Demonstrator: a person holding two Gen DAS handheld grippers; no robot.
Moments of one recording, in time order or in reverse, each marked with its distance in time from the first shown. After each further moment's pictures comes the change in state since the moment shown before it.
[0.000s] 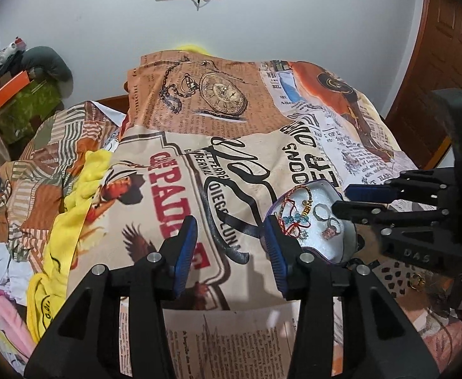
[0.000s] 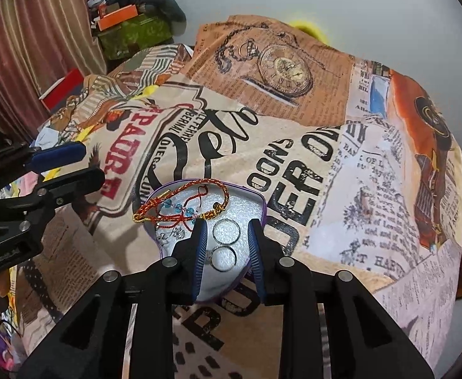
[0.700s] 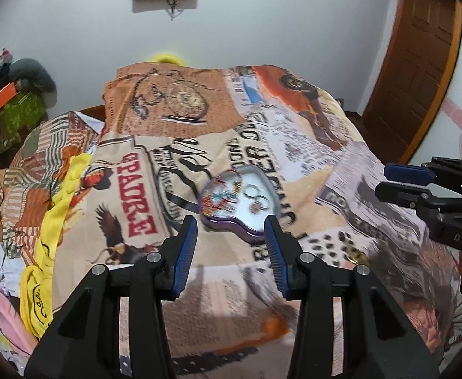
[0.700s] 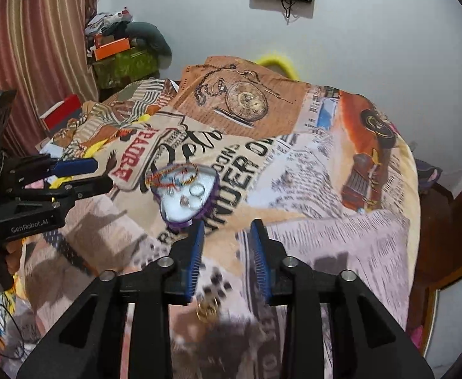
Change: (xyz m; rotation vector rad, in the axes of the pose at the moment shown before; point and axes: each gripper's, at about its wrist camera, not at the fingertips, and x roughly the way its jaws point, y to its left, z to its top) left arm -0.055 -0.061 -0.024 0.061 -0.021 -0.082; right arm -0.109 -0.014 -0.068 0.030 -0.128 -0.095
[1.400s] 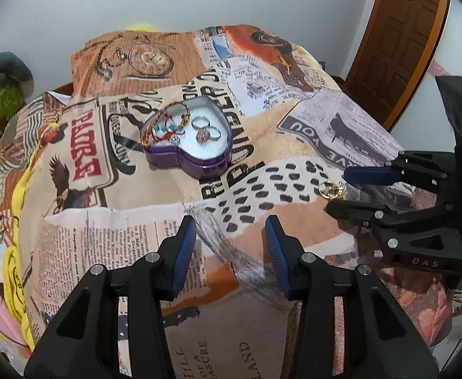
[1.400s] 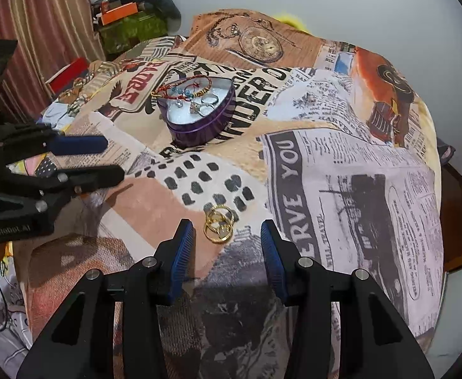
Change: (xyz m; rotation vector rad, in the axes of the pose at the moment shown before) left arm 0.026 -0.041 -0.054 0.051 0.144 -0.060; right arm 0.040 0.006 -0.061 -0.016 0.129 0.074
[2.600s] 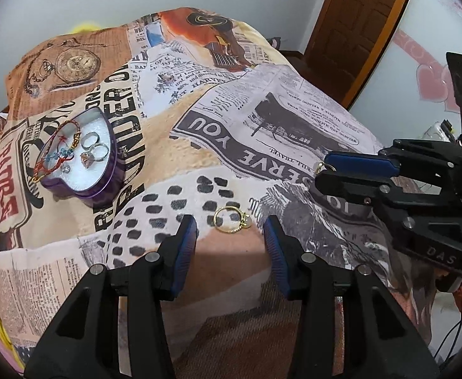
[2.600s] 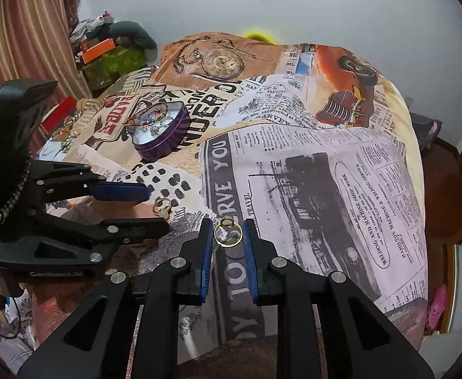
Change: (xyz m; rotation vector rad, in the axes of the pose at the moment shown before) left arm 0.040 -0.079 0.028 0.139 0.090 -0.147; right arm -0.037 -0.052 -0.029 0.150 -0.103 -0.001
